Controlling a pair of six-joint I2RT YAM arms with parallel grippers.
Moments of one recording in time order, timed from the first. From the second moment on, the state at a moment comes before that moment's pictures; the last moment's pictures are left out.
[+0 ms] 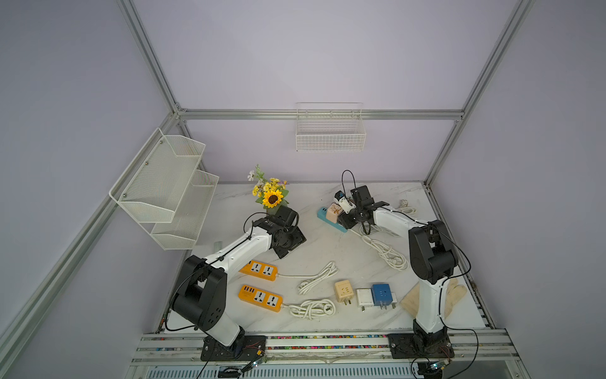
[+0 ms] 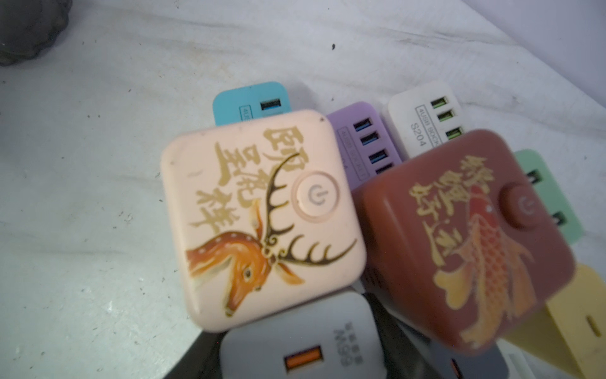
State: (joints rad) left arm -0.48 1.59 1.17 -0.68 0.06 -1.07; right arm 0.36 2.03 1.48 -0.36 -0.15 -0.32
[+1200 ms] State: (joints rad) left arm -0.35 1.74 1.13 -0.78 0.17 -1.70; right arm 0.82 1.83 1.21 -0.32 -0.12 -0.30
